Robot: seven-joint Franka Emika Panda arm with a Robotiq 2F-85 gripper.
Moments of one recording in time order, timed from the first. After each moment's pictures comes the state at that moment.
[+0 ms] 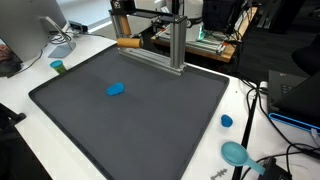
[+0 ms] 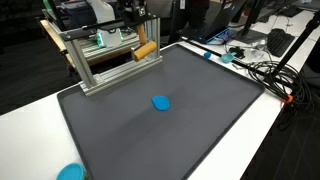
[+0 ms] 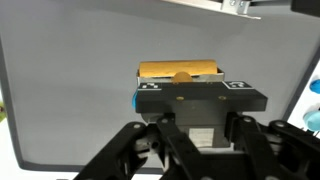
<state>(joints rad) -0.15 -0.21 -0.06 -2.21 0.10 2.05 -0.39</state>
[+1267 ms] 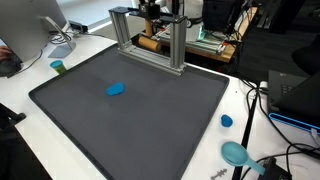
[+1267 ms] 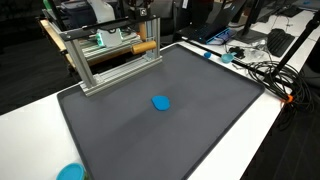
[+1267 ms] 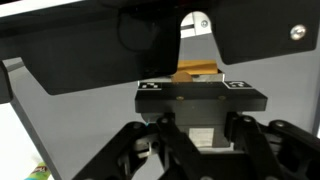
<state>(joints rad) -0.12 -0.45 0.07 -2.51 0.02 2.14 0.12</state>
